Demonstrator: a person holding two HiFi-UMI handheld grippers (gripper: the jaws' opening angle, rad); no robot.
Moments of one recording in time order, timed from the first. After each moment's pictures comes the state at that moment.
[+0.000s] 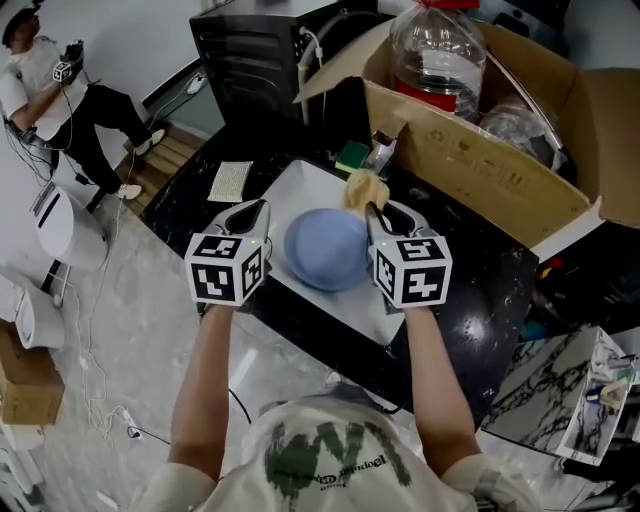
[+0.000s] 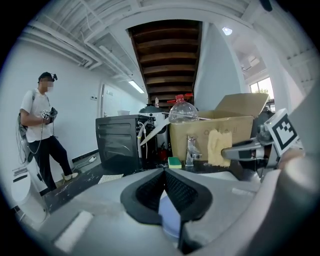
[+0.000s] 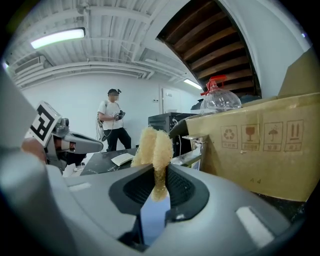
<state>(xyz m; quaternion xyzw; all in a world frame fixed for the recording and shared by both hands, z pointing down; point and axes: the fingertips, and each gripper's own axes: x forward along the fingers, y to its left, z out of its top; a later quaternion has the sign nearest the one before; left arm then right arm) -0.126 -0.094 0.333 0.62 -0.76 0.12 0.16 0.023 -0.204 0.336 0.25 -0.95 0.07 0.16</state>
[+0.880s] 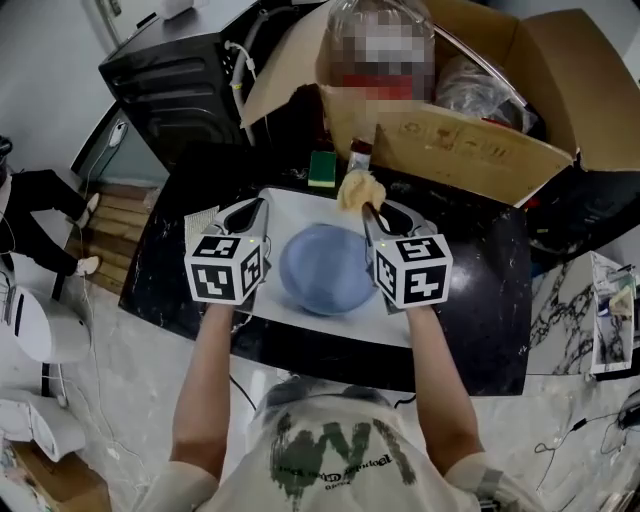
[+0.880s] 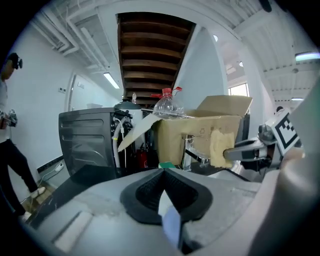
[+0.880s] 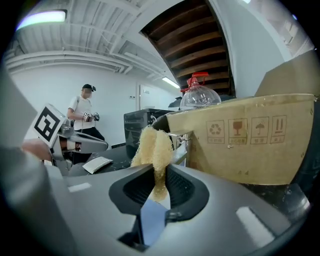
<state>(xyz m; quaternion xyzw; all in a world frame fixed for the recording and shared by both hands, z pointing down) -0.173 -0.195 0.351 0.74 -0.64 0.13 0.14 0.004 -0.242 0.348 0.39 -0.90 0.10 0.16</state>
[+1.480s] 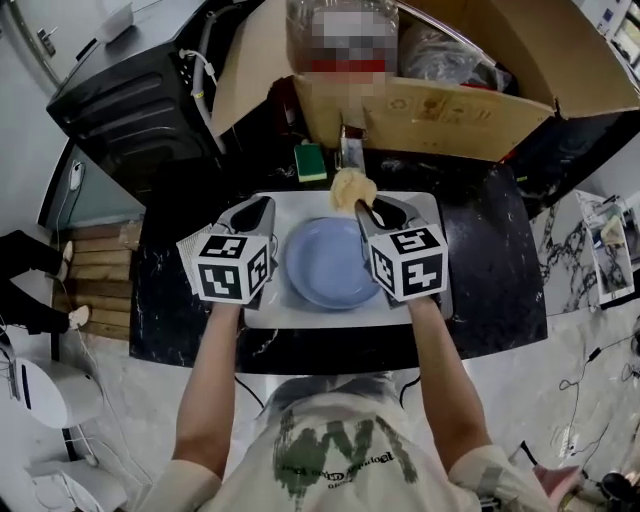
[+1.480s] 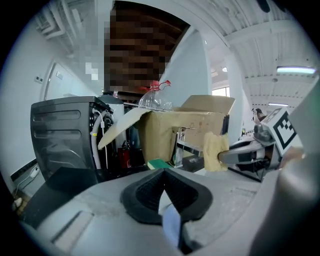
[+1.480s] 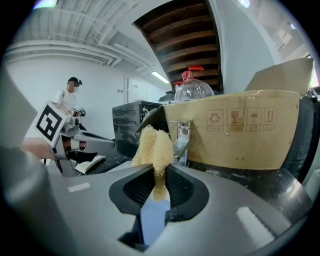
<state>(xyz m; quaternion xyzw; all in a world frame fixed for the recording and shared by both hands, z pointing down) -0.173 -0.226 0.378 0.82 -0.54 0.14 0.15 -0.016 -0.231 0.373 0.46 -0.86 0.12 0.18</state>
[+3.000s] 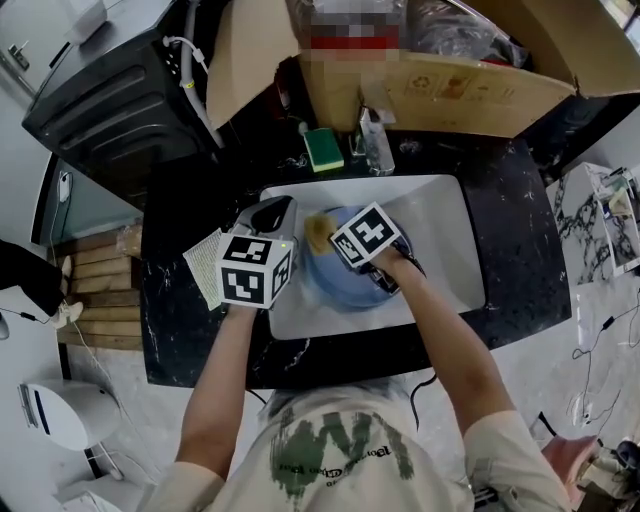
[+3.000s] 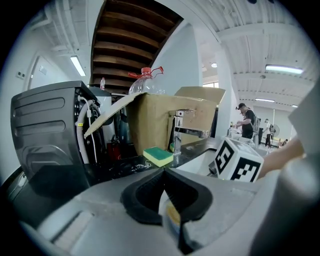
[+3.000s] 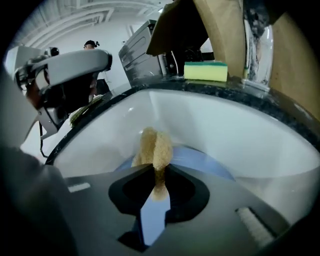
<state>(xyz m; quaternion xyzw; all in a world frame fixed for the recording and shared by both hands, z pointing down) -0.173 -0.245 0.428 0.85 -0.47 0.18 0.14 -0.105 -0.219 0.578 0.27 -0.82 0.28 0.43</state>
